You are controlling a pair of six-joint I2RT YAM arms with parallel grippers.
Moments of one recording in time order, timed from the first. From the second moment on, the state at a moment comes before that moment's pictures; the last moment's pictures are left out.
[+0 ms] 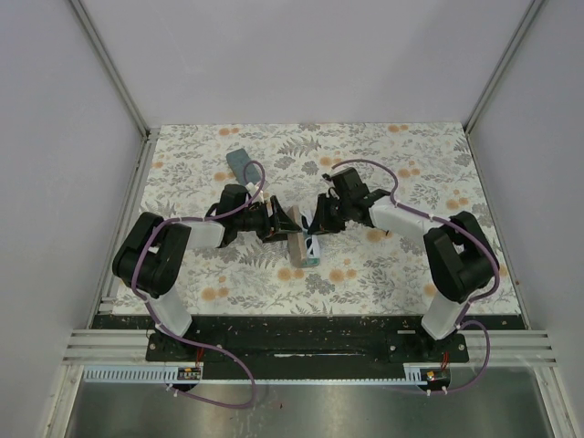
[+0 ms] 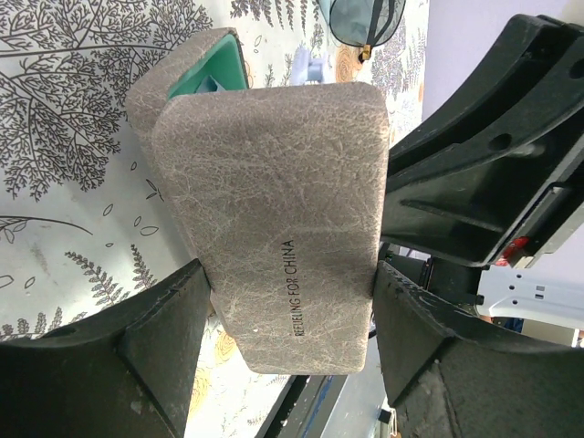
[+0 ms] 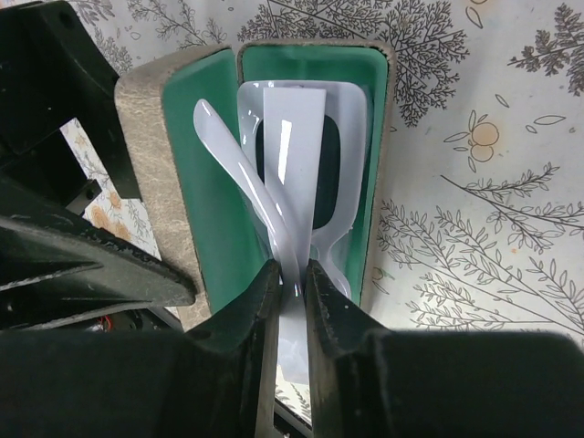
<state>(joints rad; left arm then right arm) -0.38 1.74 0.76 0.37 0.78 -0.84 0.55 1.74 1.12 -0.28 -0.37 0.58</state>
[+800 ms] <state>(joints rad) -0.38 1.75 0.79 0.30 0.76 -0.82 0.62 1.72 1.08 -0.24 -0.15 0.70</state>
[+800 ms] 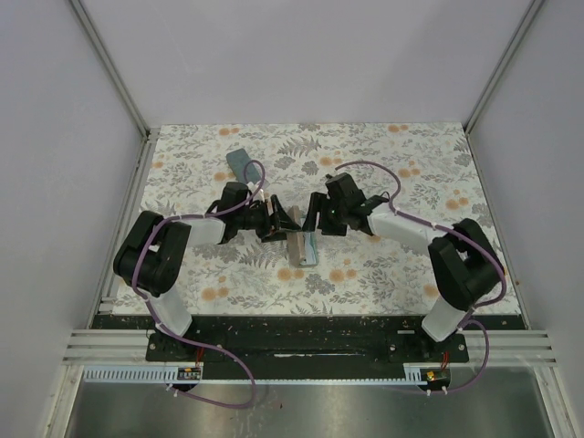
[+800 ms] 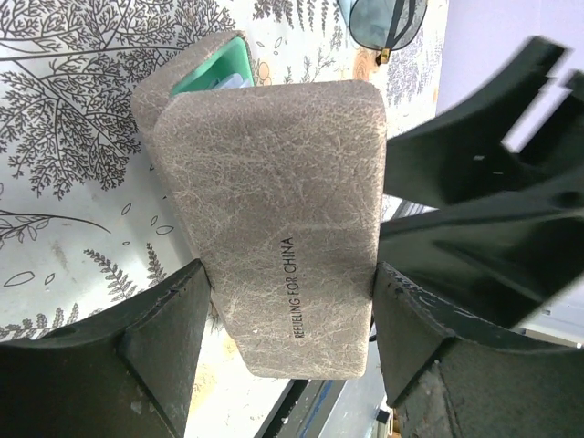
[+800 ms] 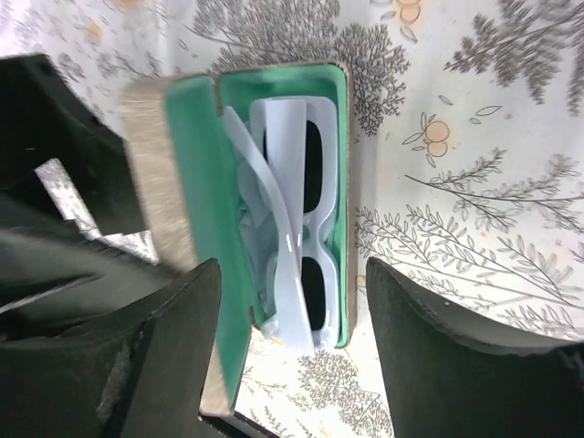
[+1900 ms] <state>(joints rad) -0.58 1.88 1.31 -0.55 -0.04 -0.46 0.54 1.36 0.86 -0.31 0.09 0.70</state>
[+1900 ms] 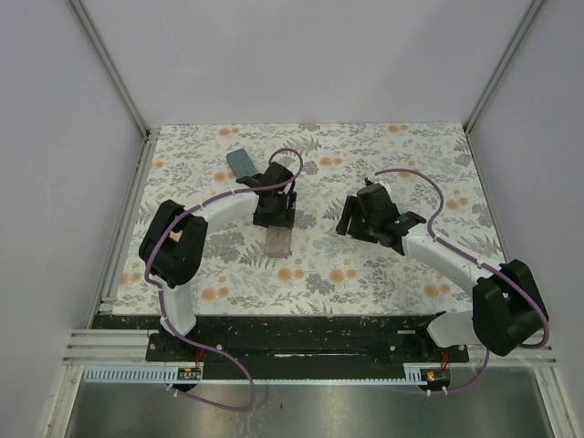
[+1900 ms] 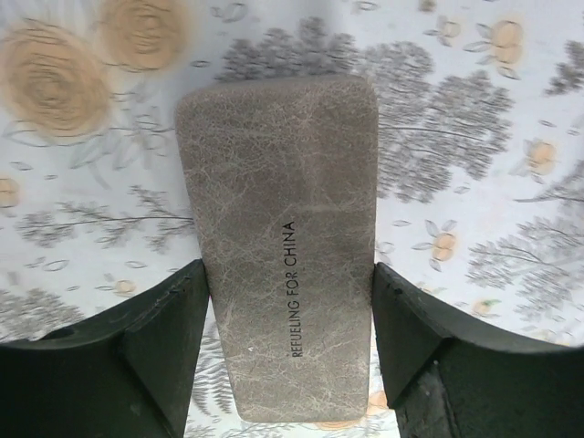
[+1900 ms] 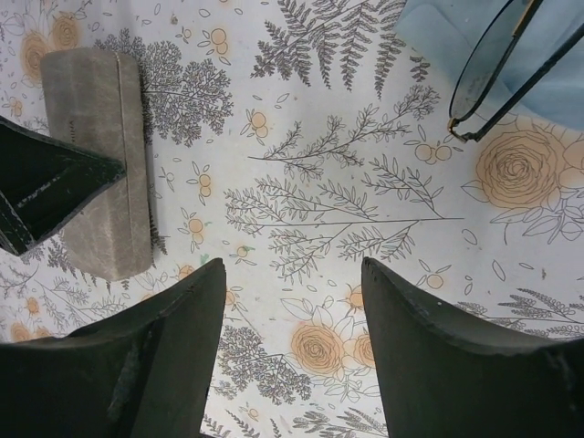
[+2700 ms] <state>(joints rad) -0.51 2.27 2.08 -0.84 -0.15 -0.42 0.45 1.28 0.82 -0.35 0.13 0.69</state>
